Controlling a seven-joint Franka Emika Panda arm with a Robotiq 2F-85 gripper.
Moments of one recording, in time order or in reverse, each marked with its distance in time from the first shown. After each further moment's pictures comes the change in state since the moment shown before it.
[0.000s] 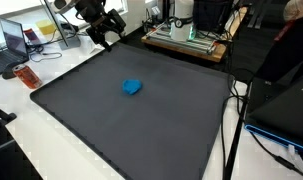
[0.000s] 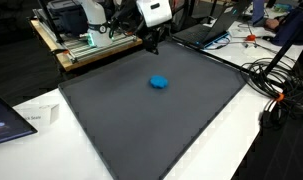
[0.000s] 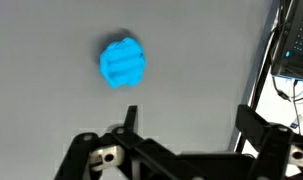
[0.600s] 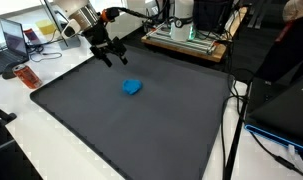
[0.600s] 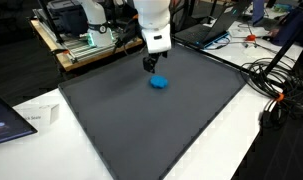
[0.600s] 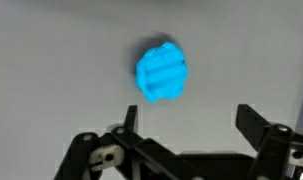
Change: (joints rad) arm 0.001 0.131 0.027 0.006 -0.117 0.143 0.088
